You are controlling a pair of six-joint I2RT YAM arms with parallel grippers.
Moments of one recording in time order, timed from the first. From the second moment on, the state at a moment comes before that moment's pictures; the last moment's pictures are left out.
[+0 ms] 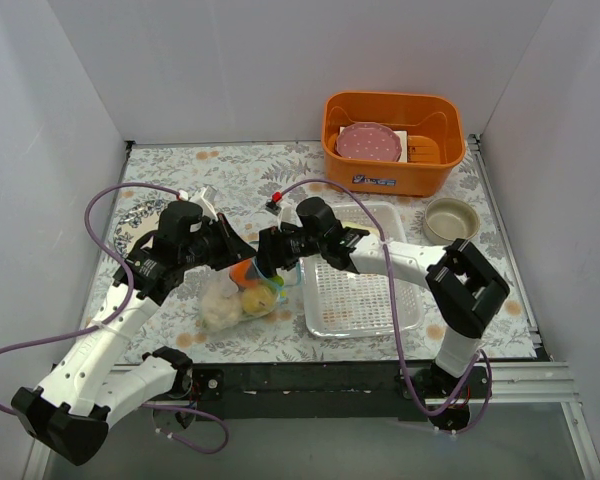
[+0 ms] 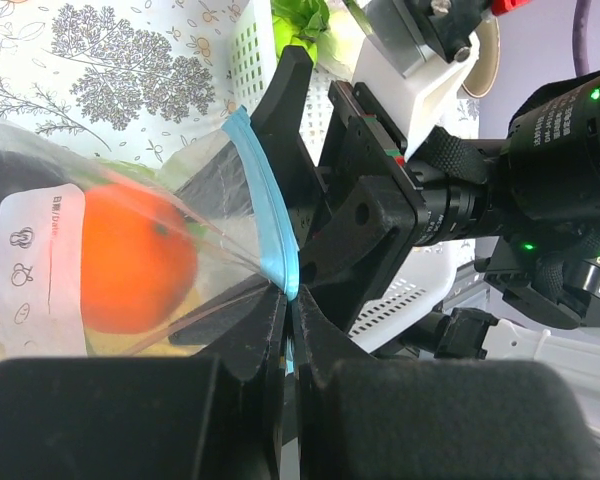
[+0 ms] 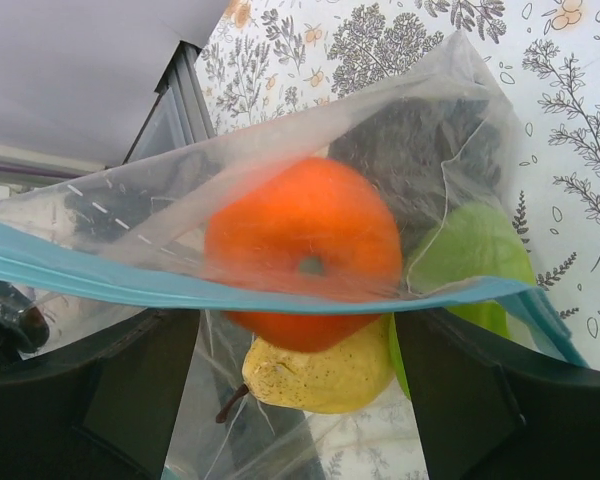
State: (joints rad) left arm -0.47 0.93 1.00 -0.67 0.22 -0.78; right arm 0.89 1.75 1.13 0.19 -0.63 0.61
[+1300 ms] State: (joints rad) left arm -0.47 0.94 1.00 -0.66 0.22 -0.78; right arm 0.94 1.76 1.11 0.11 -0.52 0.58
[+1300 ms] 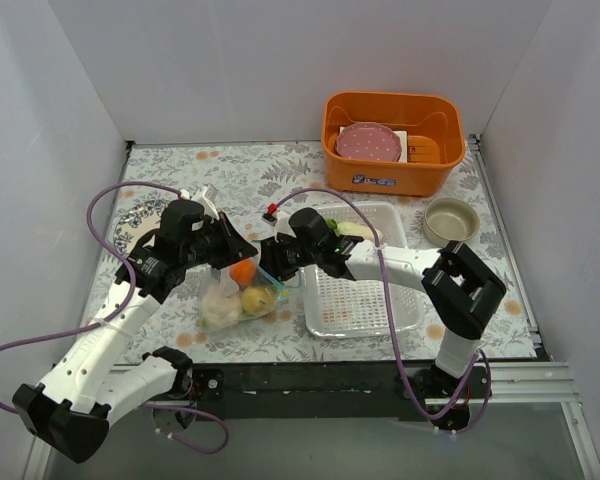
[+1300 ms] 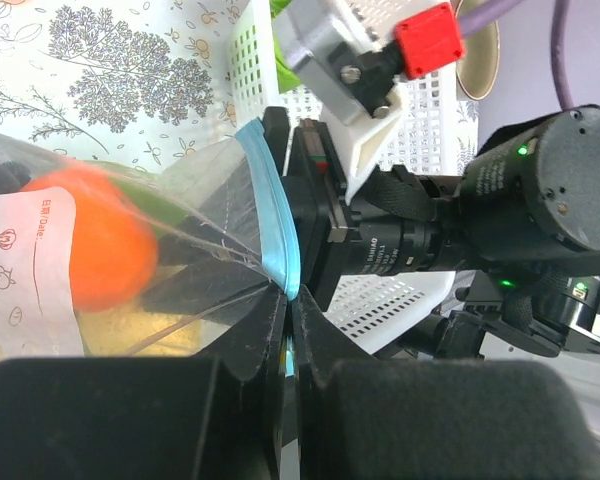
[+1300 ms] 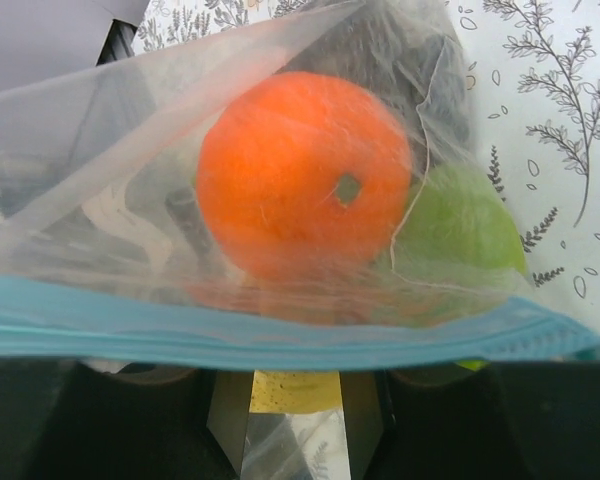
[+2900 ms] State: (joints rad) left arm -0.47 0.93 1.00 -0.66 0.22 -0.78; right arm 0.89 1.47 0.98 -0.17 0.07 0.66
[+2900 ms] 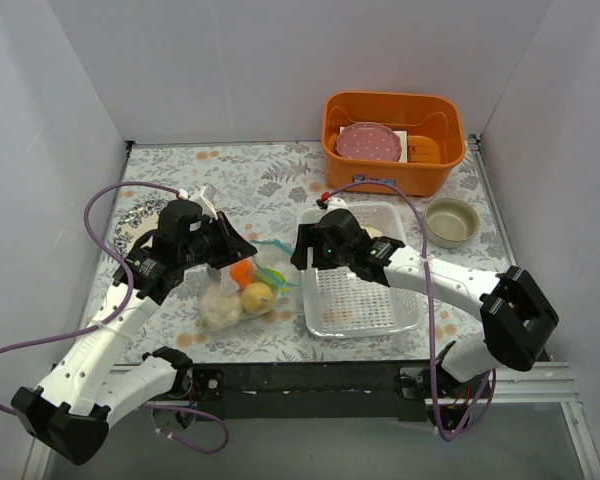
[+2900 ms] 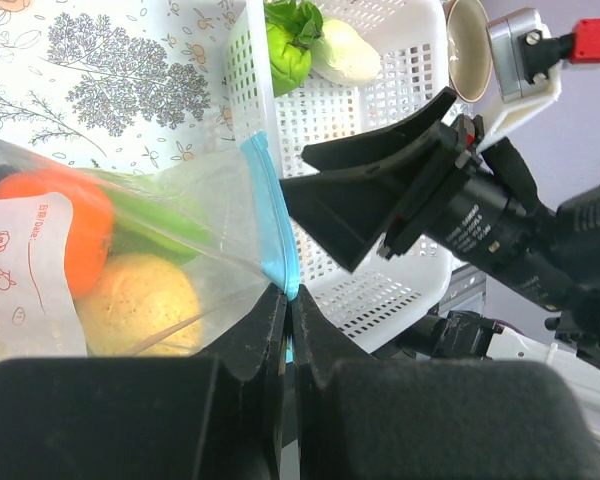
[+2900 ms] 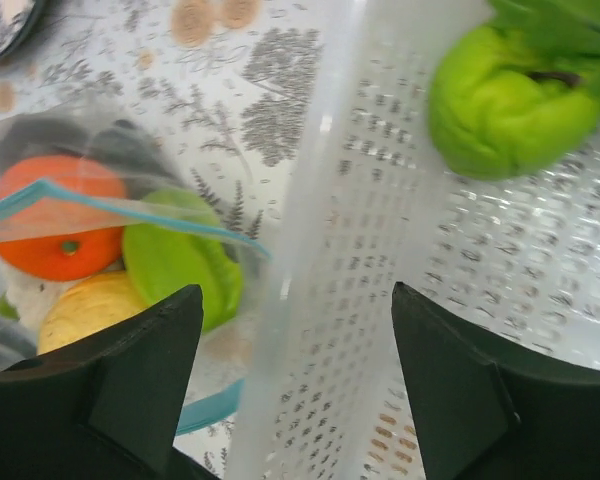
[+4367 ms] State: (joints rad) left arm -0.47 0.93 1.00 -0.66 0.22 -0.77; right arm 0.64 1.72 1.14 -0.31 0.03 0.67
